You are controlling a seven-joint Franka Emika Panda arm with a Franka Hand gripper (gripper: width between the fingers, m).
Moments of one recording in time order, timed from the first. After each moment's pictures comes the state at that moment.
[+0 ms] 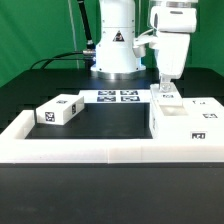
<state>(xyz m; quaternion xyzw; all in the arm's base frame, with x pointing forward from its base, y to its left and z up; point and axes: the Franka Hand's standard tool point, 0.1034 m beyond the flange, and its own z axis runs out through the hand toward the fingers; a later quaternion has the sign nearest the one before) 0.465 0.064 0.058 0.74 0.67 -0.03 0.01</state>
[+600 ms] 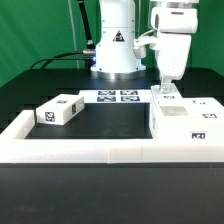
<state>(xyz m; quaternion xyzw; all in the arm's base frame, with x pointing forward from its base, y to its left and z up) 0.469 0.065 0.057 0.74 0.68 -0.02 0.02</state>
